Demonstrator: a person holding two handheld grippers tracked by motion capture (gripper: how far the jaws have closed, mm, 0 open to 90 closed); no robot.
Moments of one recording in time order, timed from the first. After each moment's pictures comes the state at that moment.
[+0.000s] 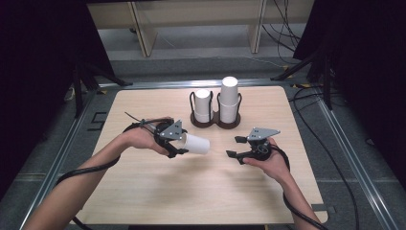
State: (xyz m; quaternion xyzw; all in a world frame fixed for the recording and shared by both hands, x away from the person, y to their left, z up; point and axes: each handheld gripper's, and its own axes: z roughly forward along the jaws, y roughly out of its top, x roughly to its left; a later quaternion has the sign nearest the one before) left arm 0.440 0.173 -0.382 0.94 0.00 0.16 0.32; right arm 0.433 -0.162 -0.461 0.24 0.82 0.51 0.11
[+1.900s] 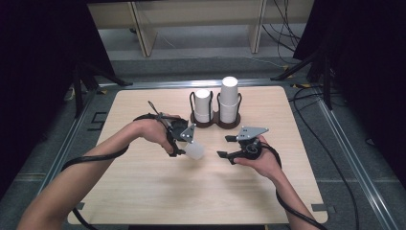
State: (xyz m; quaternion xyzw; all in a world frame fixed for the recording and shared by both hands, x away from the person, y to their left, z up) left arm 0.442 0.138 -0.365 0.98 -0.06 0.14 0.13; right arm 0.434 -0.131 -0.452 0.21 0.83 0.50 0.10
